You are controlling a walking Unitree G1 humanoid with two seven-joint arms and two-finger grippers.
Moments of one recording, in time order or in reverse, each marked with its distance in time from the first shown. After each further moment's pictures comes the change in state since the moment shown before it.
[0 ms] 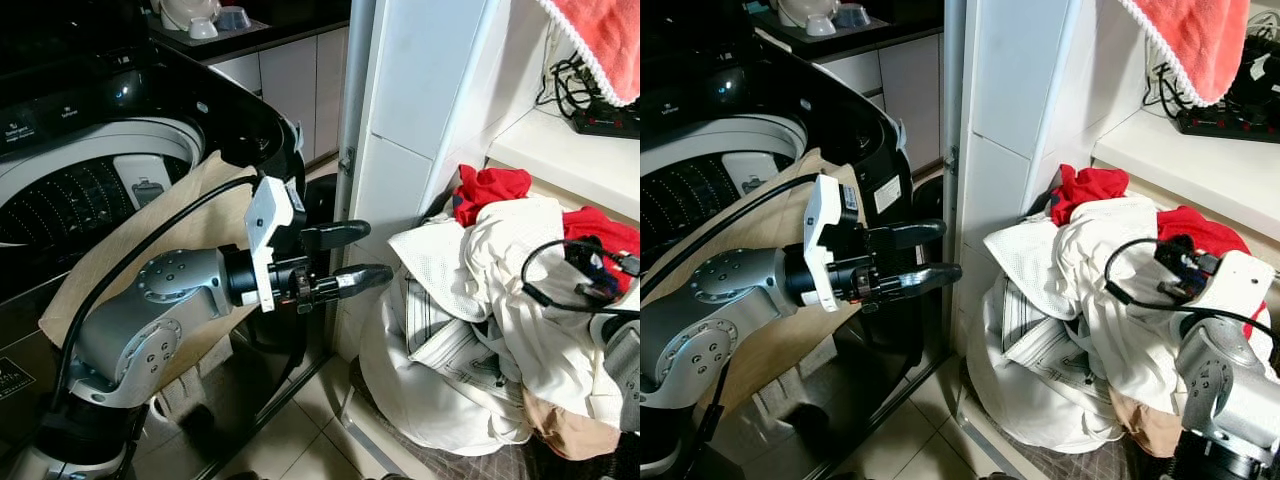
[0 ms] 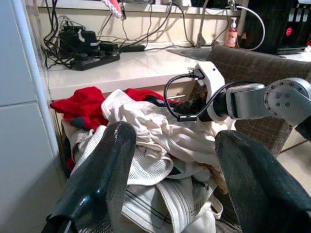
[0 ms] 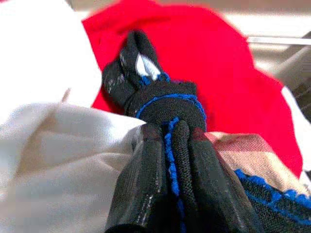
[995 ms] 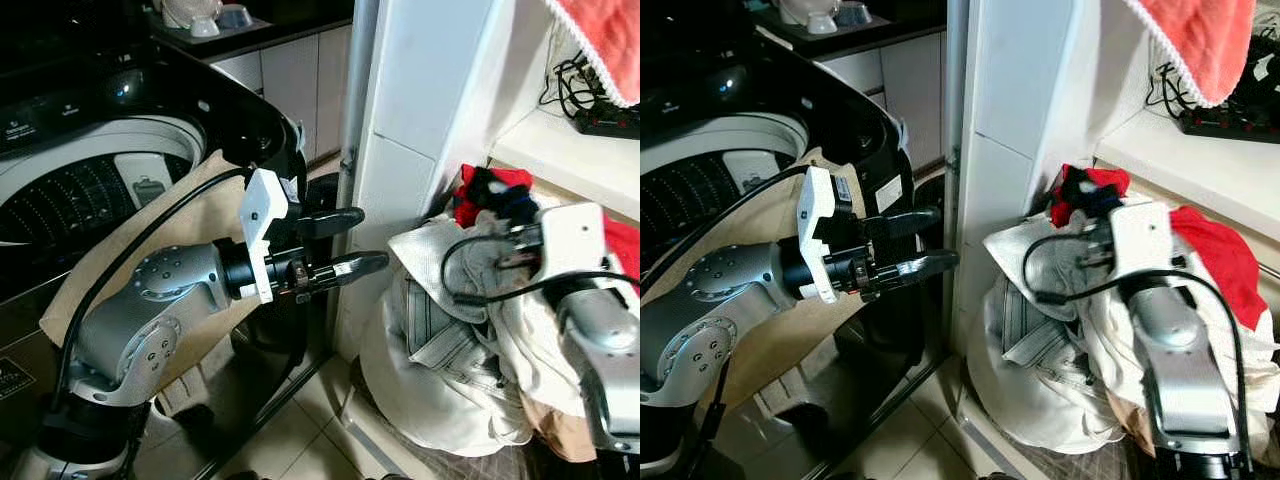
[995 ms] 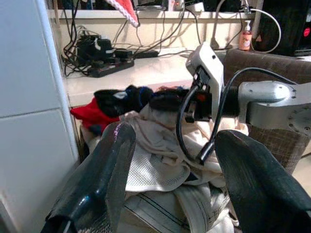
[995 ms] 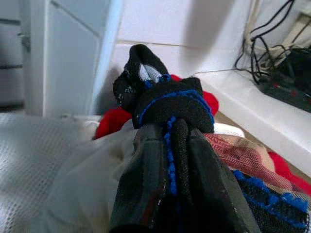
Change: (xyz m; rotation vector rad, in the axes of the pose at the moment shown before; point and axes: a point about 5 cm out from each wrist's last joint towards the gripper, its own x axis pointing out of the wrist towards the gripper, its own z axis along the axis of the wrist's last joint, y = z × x) left arm -0.003 0.005 0.004 0.046 -0.018 0.057; right arm -0.033 0.080 0.016 -0.536 -0.371 0.472
